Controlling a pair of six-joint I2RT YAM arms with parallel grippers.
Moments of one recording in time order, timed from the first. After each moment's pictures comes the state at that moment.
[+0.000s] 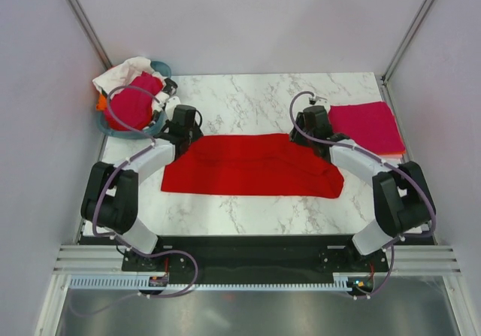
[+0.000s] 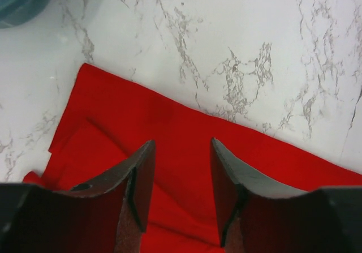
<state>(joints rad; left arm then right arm) -0.32 1.57 0.98 -0.08 -0.40 -0.63 0.37 1.55 0.94 -0.04 0.17 0.54</state>
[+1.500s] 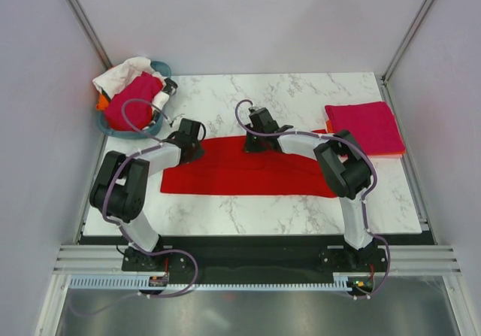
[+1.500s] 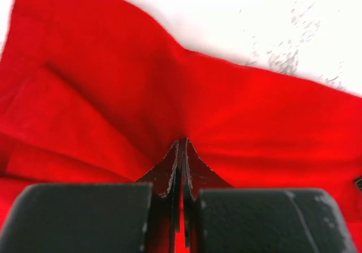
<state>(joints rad) -0.32 1.72 0.92 -0.13 -0.26 -0.68 0.62 2.09 1.38 -0.11 -0.07 0.56</state>
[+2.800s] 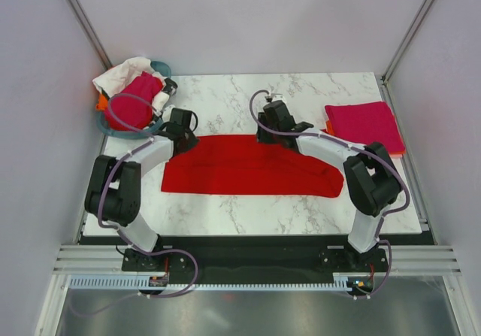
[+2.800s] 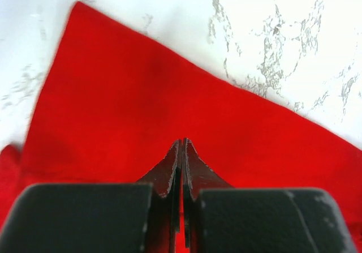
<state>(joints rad) -0.26 1.64 0.99 -0.21 -0.26 -0.74 0.59 1.85 1.28 -0.16 0.14 0.50</state>
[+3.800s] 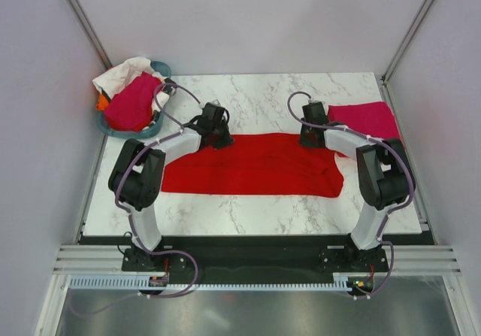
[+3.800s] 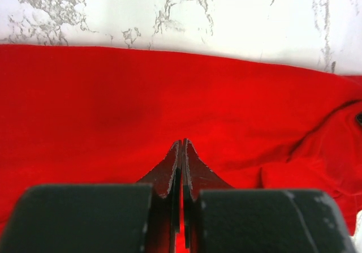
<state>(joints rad) -0.47 1.86 1.20 -0.18 0.00 -0.70 0.29 1.83 1.15 -0.24 0.19 0.43</state>
